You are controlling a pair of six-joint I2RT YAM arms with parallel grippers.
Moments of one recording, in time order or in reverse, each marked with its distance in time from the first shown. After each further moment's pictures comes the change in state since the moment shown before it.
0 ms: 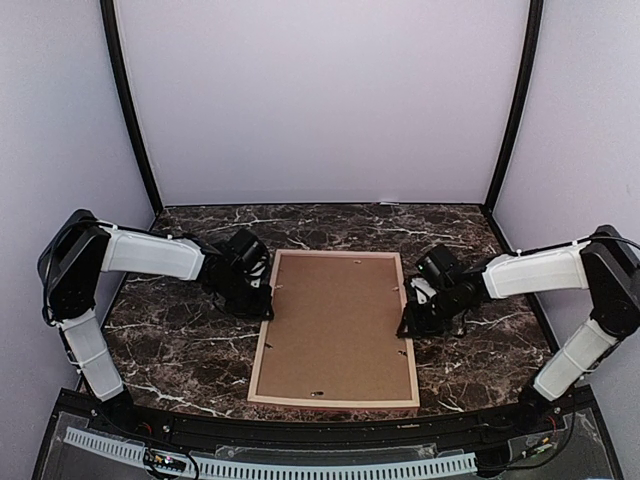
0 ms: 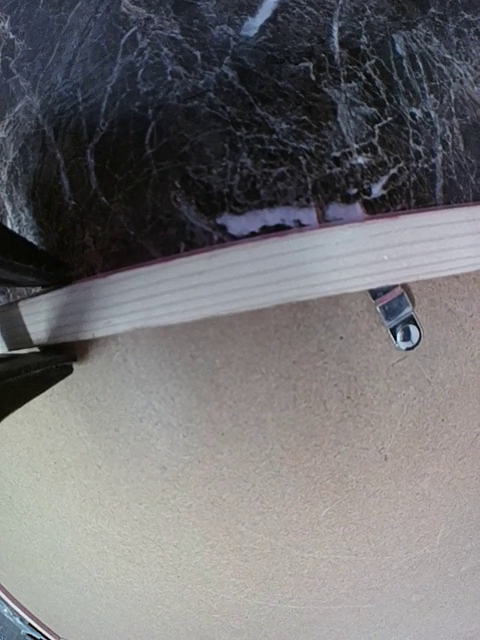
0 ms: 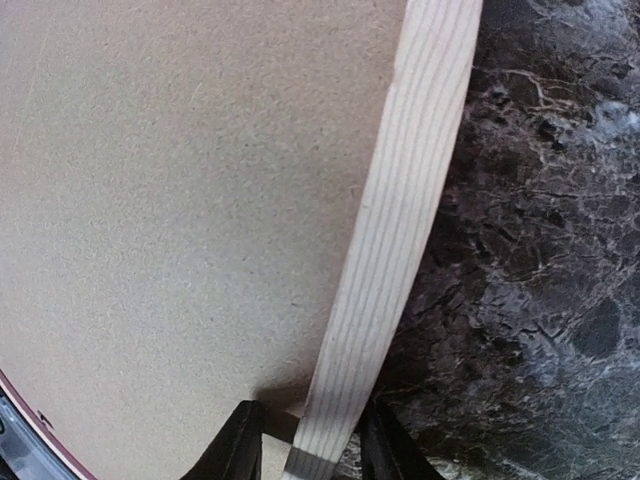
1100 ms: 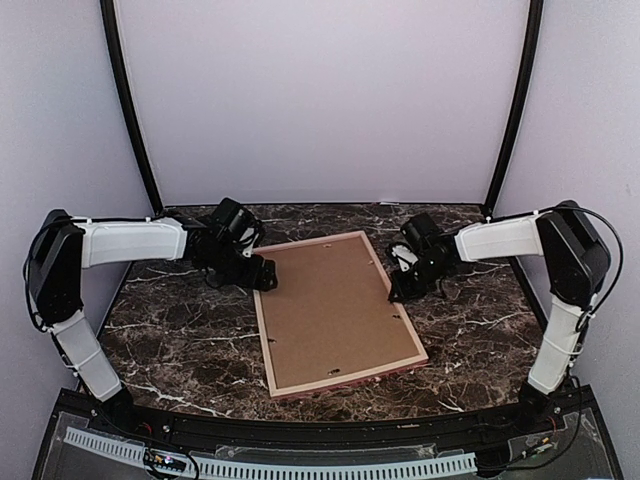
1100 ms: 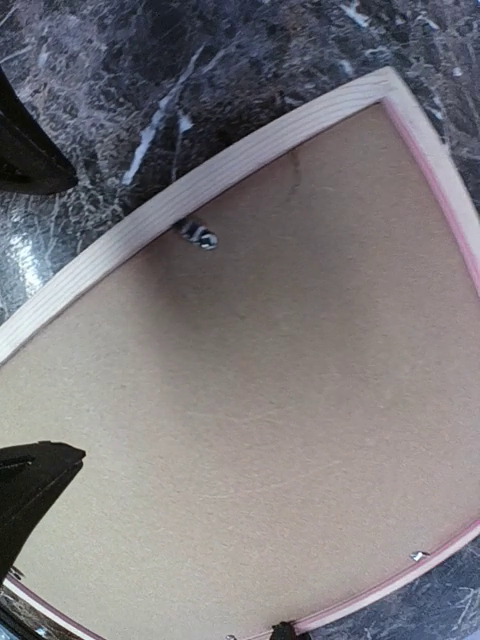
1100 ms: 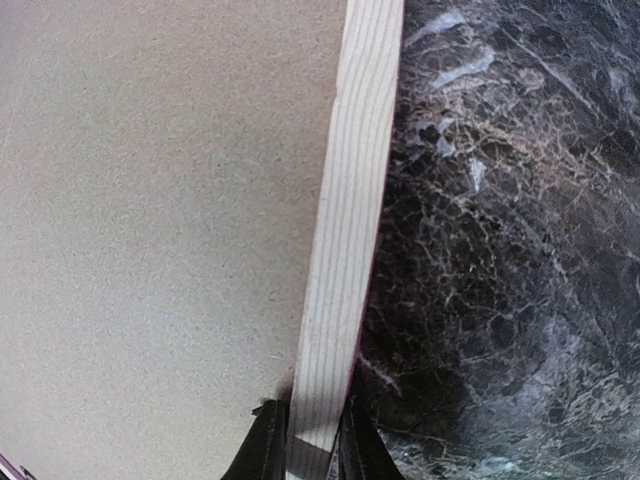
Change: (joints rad) left arm 0.069 -0.082 0.097 -0.044 -0.086 0.200; right arm -0.105 0.285 0.351 -0.056 0.046 -0.297
